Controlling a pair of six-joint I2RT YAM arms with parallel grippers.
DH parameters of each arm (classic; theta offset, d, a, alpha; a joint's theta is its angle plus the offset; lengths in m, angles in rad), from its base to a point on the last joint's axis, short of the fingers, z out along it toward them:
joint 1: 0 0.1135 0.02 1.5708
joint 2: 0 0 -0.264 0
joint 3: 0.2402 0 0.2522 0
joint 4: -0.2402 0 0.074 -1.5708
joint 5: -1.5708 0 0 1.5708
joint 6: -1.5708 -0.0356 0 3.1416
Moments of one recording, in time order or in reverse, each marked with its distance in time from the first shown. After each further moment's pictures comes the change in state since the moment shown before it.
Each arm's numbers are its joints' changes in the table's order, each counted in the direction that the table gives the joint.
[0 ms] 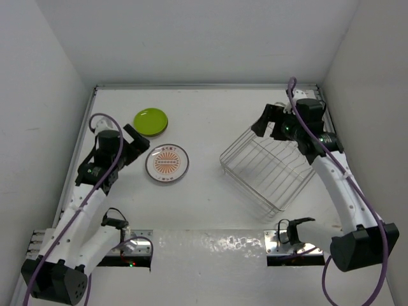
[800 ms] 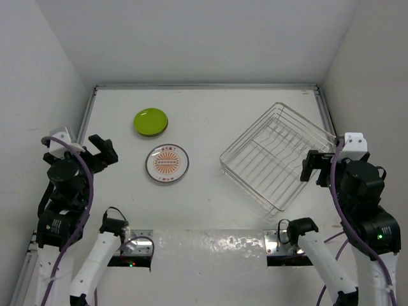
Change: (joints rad) left arm 0.000 0.315 0.302 -0.203 0.315 -0.484; right arm 0.022 0.644 0.065 -0.525 -0.525 0.316
